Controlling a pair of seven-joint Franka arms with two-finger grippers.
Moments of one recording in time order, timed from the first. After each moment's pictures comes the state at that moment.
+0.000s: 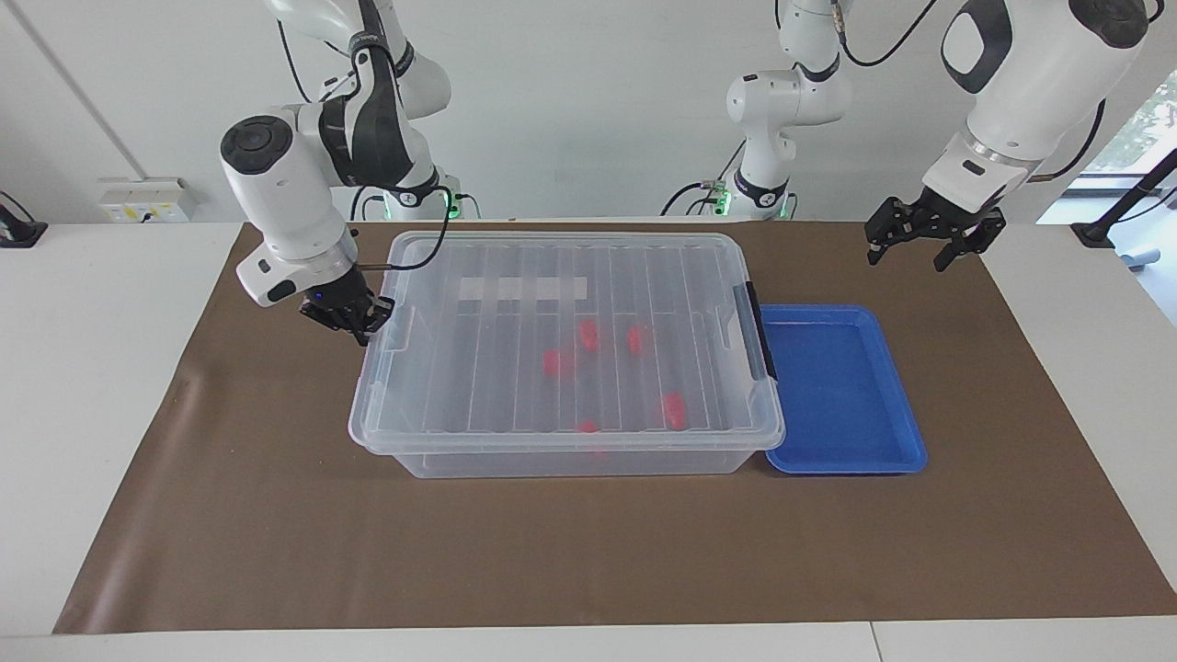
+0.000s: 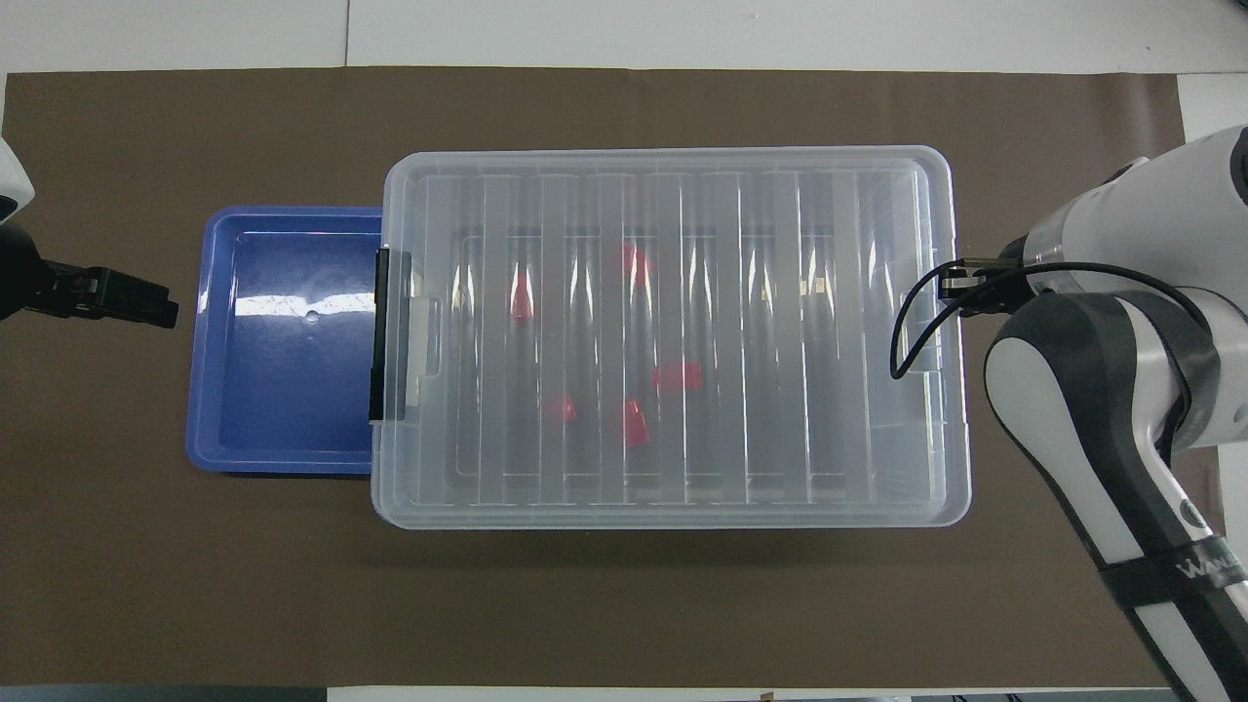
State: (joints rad) left arm -0.03 -0.03 -0.04 -1.66 -0.04 1.60 0.12; right arm 0.34 0.05 -0.26 -1.91 0.02 1.96 0.18
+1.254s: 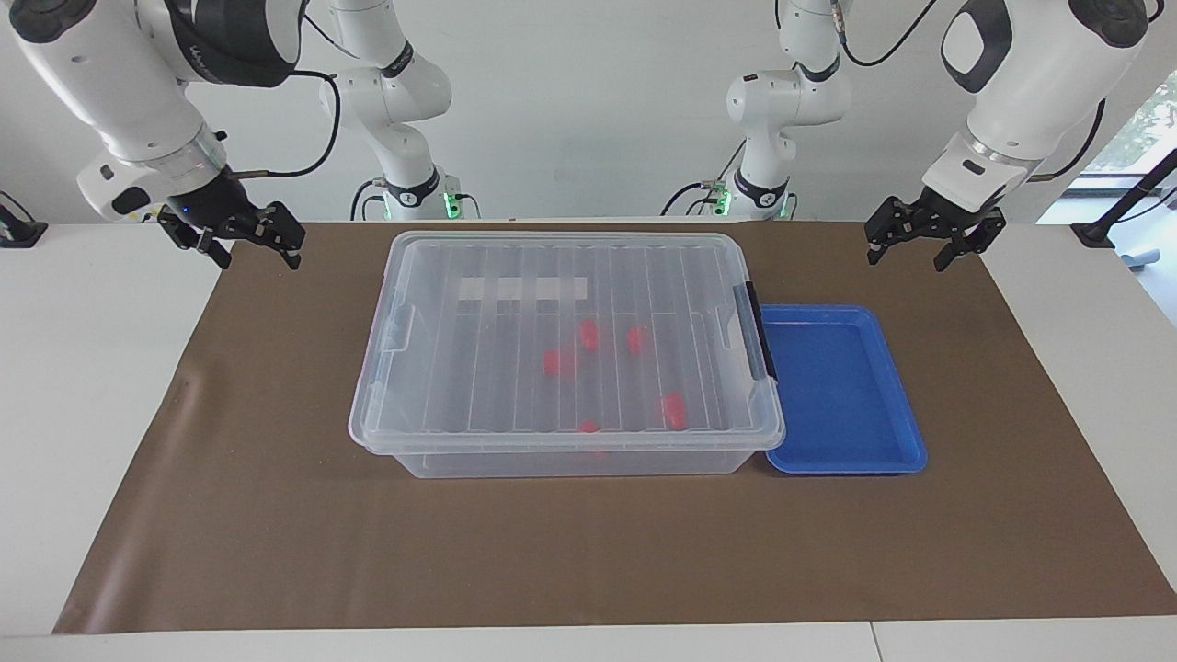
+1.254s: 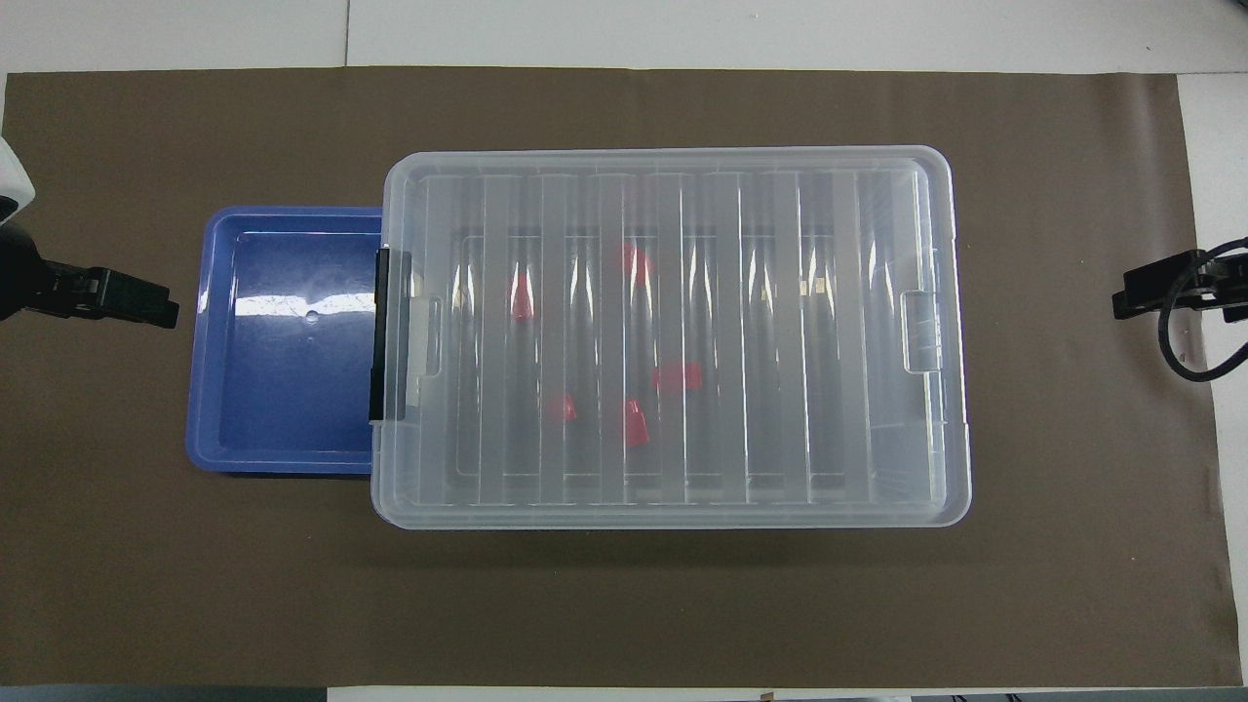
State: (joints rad) left arm -0.03 -0.03 -0.04 -1.66 -0.04 1.60 0.12; right arm 0.16 0.00 -0.27 -1.62 0.02 1.56 -0.05
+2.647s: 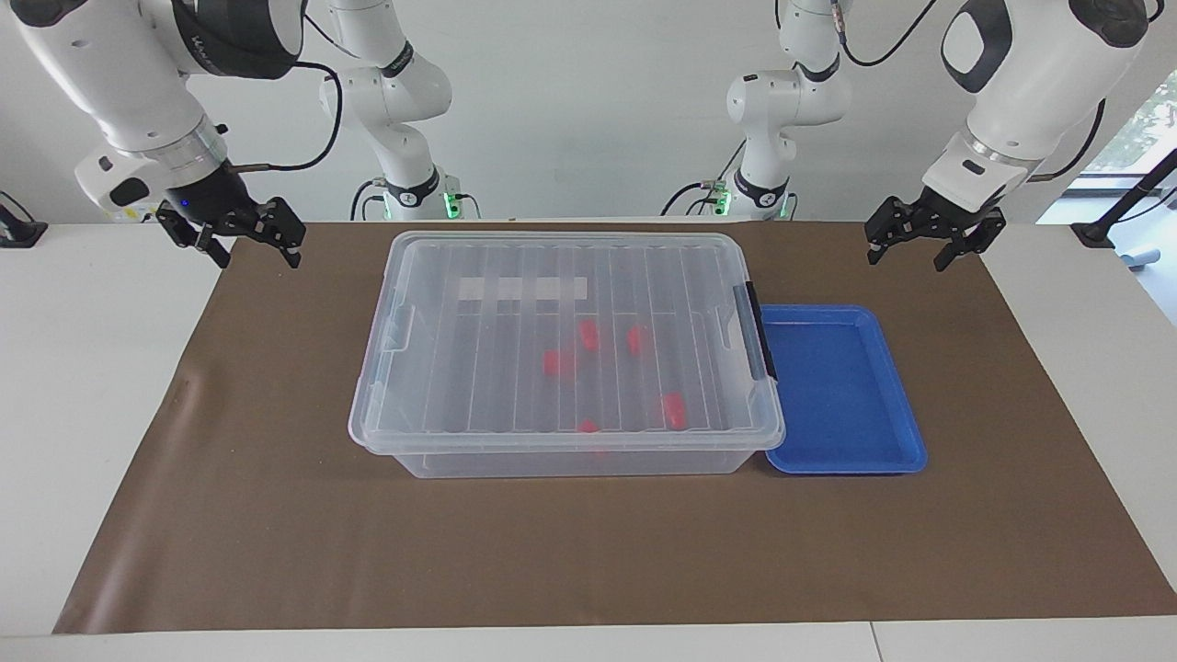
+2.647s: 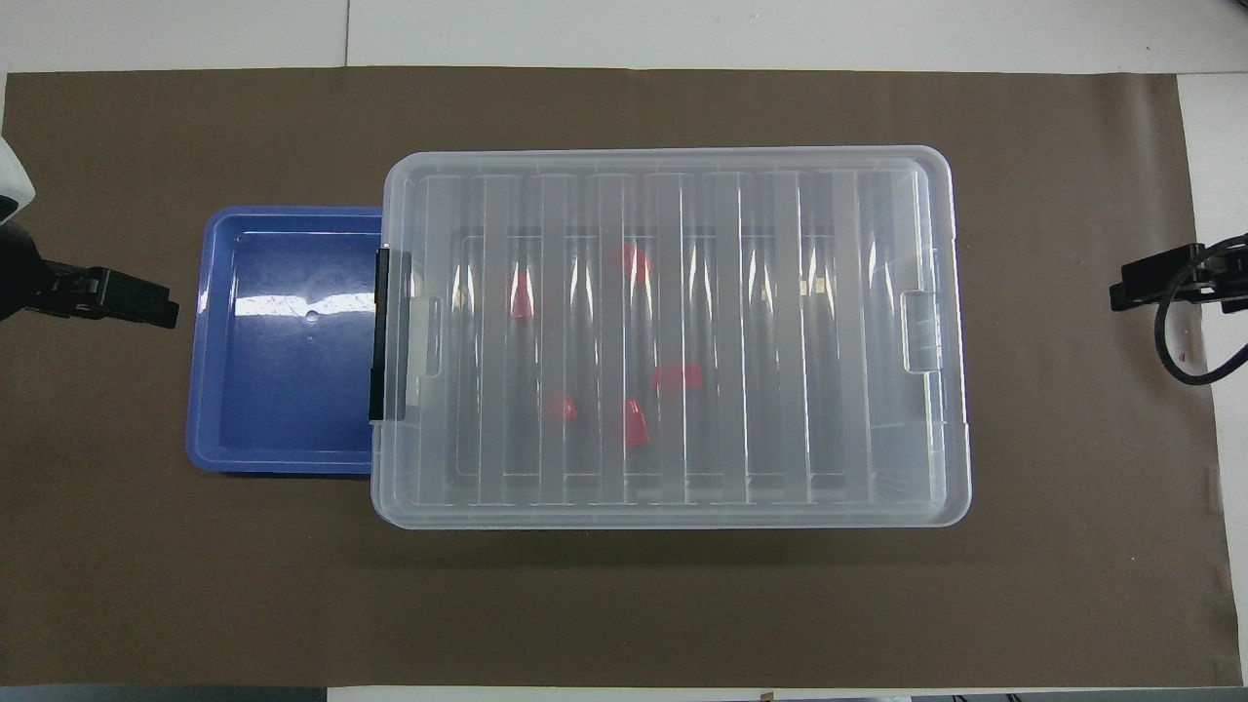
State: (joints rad) left arm -0.03 -0.03 -0.04 -1.66 -0.04 1.60 0.12; right arm 0.17 0.00 -0.26 -1.62 0.02 1.58 -0.05
